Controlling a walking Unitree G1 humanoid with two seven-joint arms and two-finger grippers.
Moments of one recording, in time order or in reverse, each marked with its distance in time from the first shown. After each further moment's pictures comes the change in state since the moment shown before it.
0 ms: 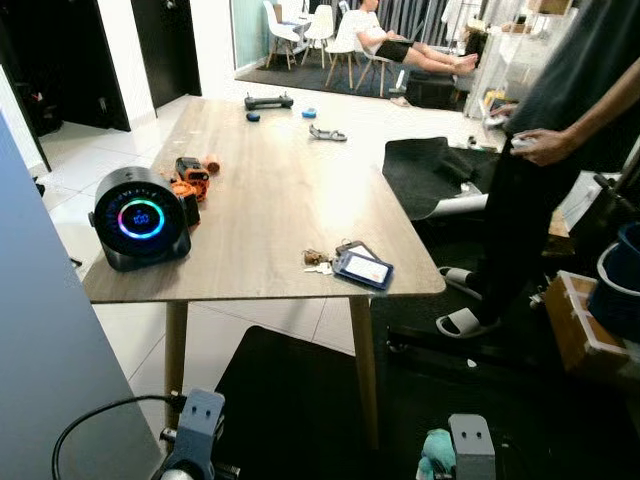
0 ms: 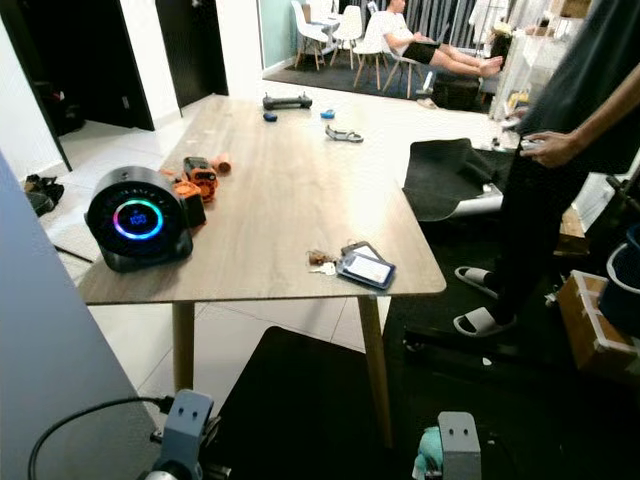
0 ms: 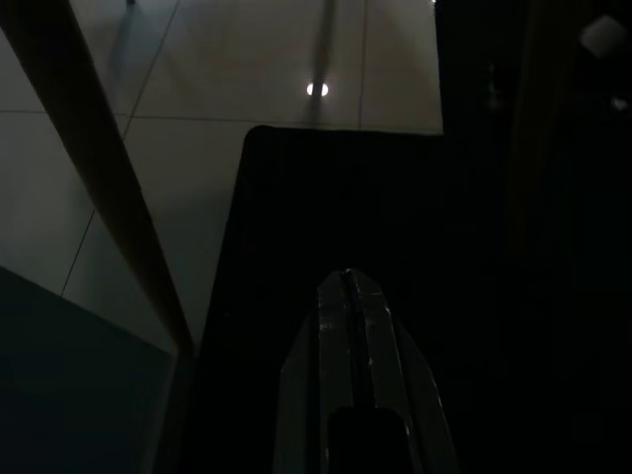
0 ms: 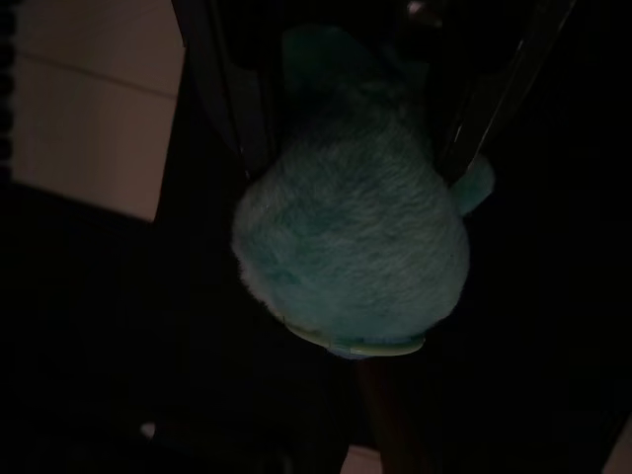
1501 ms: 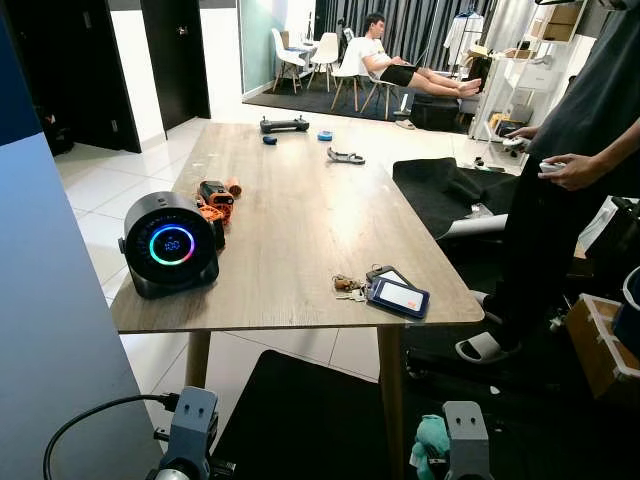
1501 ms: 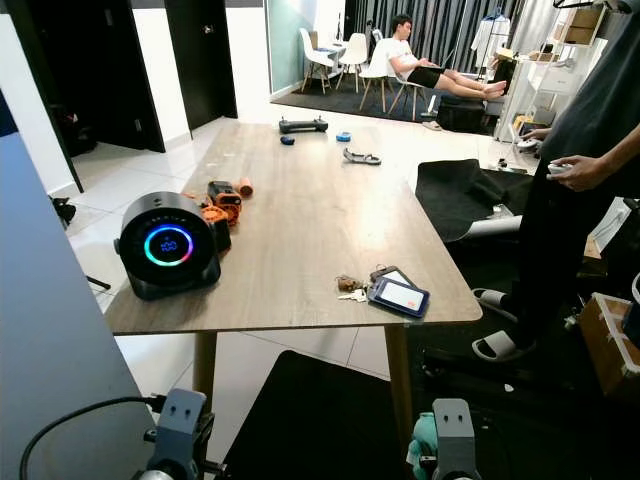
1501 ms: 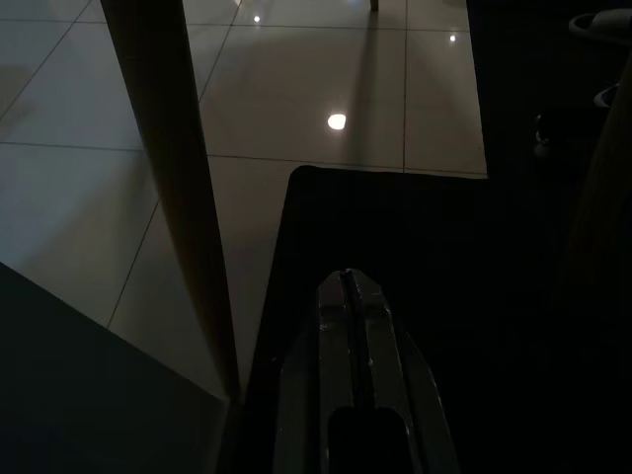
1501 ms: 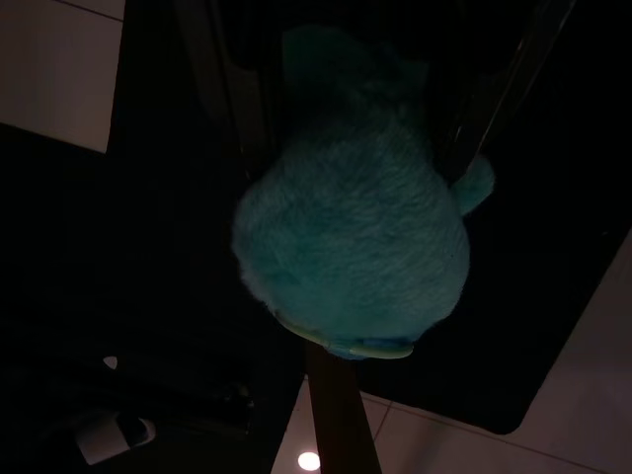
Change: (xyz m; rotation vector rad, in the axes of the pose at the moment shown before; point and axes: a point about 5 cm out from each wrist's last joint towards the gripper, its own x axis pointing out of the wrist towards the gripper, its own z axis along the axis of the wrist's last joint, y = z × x) left arm -0.001 0.007 0.002 -0.018 -0.019 0.031; right arm 0.006 0.005 0.015 -0.001 -0.038 0.026
